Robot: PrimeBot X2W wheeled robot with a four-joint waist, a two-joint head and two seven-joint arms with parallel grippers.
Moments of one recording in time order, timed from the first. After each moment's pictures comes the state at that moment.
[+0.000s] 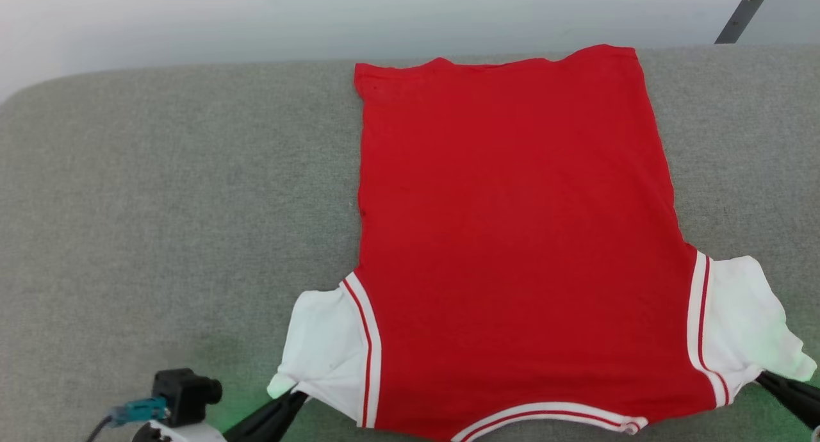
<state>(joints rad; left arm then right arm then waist) -0.30 0.85 -1.01 0.04 -1.21 -0.04 -0.26 -0.25 -1.06 0.81 0.15 1.27 0.13 0.05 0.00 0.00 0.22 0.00</state>
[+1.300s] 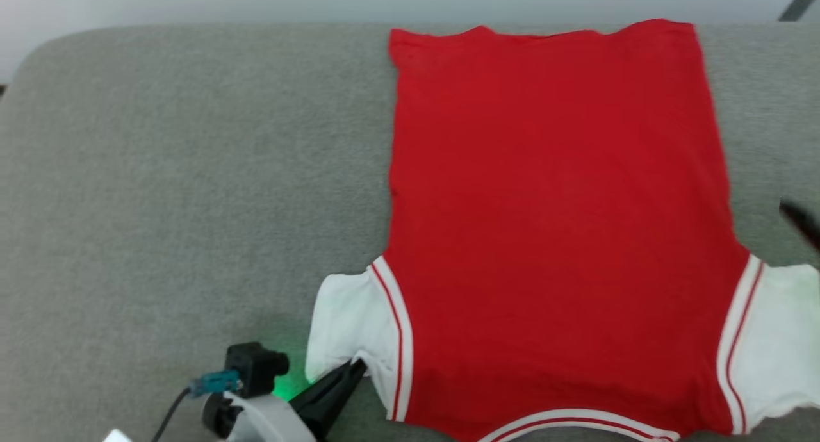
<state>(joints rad) -0.39 0.58 -1.01 0.30 -1.10 -0.13 -0.27 -0.31 -0.80 0.13 -0.04 0.84 0.13 0.54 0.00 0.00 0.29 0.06</state>
